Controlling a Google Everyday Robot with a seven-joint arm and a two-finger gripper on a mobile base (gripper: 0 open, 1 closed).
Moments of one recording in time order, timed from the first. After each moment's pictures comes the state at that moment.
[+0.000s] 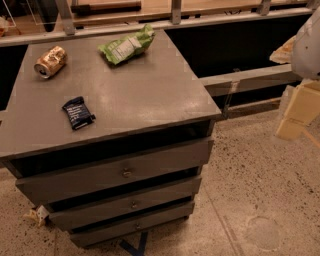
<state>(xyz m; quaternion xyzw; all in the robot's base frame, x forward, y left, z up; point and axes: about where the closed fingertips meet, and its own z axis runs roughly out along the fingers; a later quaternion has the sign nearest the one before) 0.438 -0.215 0.982 -0.60 0.78 -0.04 0.17</state>
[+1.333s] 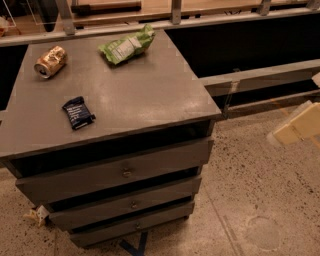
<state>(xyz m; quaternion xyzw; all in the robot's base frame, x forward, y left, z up) 0.448 -0.268 0.948 -0.39 0.87 0.00 0.30</state>
